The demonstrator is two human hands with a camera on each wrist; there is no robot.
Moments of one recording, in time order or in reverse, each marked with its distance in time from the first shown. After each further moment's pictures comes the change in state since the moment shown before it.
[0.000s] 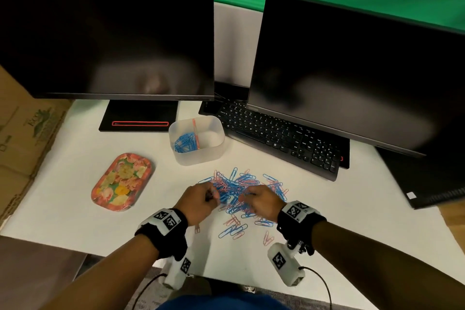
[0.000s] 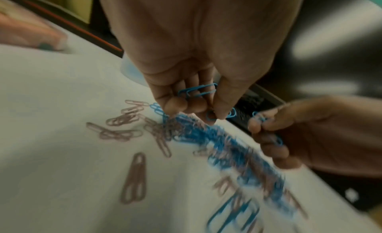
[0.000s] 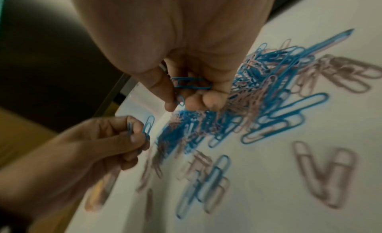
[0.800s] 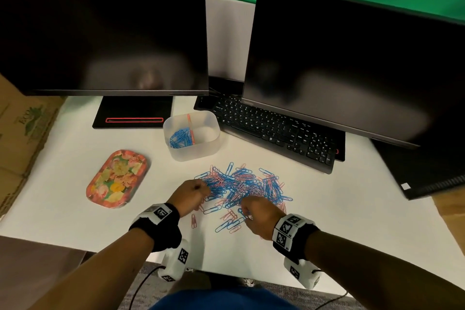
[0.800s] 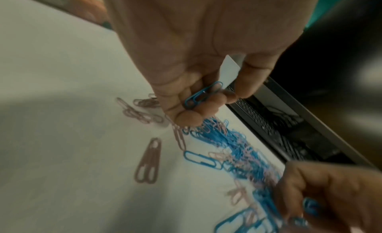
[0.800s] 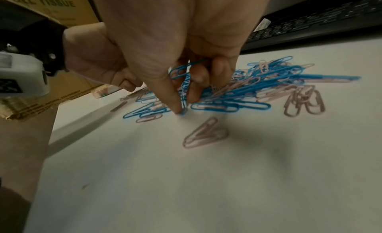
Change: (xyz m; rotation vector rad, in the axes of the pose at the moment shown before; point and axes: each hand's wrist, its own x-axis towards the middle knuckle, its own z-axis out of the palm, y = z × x) left_hand 0.003 -0.001 -0.005 -0.306 -0.031 -0.246; right_hand -0.018 0.035 0.011 -0.698 -0.037 -0.270
